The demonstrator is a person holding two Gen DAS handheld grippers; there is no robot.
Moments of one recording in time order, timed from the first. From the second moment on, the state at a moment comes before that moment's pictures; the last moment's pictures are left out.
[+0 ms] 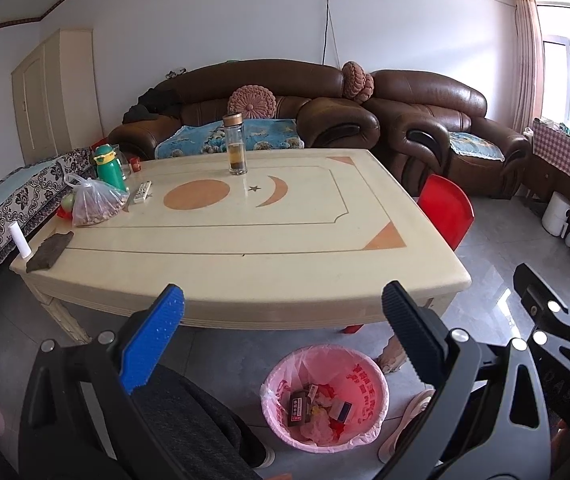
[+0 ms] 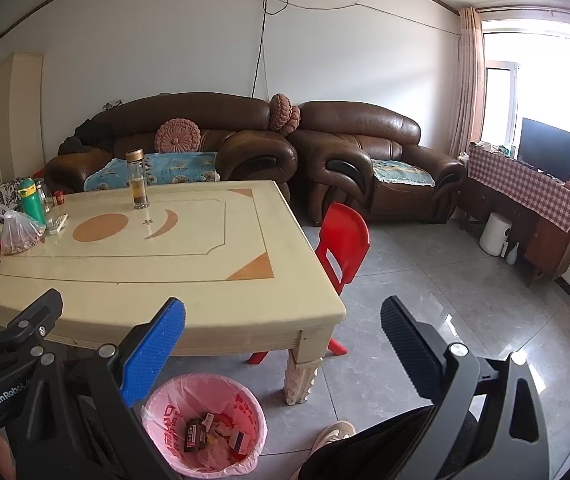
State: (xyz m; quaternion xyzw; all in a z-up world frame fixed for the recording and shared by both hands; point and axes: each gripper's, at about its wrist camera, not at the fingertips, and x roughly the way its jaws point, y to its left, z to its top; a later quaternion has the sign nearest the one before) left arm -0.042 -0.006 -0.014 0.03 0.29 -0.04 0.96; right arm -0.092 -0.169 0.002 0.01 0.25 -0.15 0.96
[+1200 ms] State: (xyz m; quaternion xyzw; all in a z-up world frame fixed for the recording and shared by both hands) left arm -0.042 -0.009 -0.017 0.04 0.28 -0.04 0.96; right arm -0.092 -0.185 0.006 0.02 0.24 -0.17 0.95
